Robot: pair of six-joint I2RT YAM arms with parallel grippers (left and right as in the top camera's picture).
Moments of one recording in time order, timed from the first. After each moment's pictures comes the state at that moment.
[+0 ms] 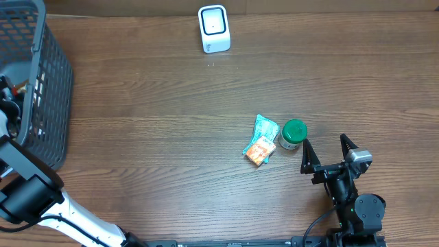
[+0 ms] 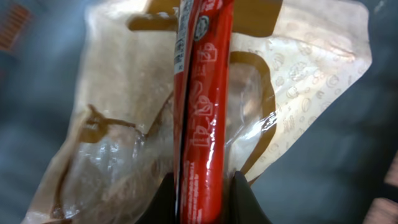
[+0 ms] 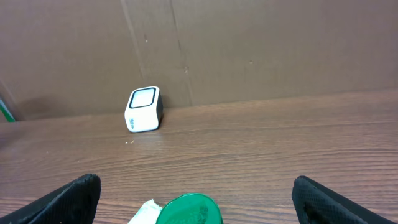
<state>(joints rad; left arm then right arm) 0.74 2.11 1.68 -0.67 0.14 0.15 0.03 0.01 0.02 -0.02 -0.15 0.17</state>
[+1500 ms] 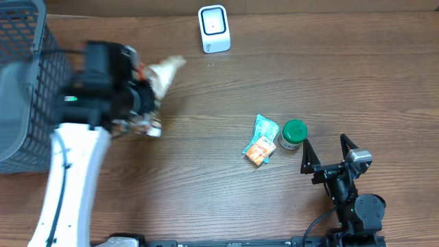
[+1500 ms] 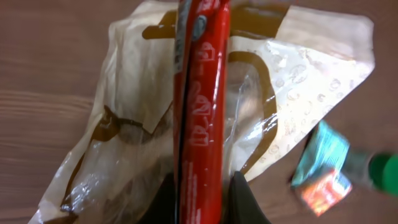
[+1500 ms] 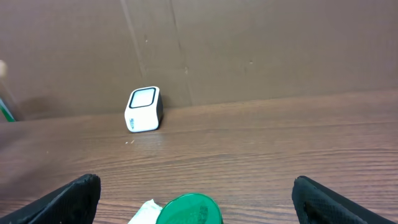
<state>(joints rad) -0.11 1.41 1.46 -1.09 0.12 -0.30 0.03 0.01 0.02 -0.02 -0.15 0.17</state>
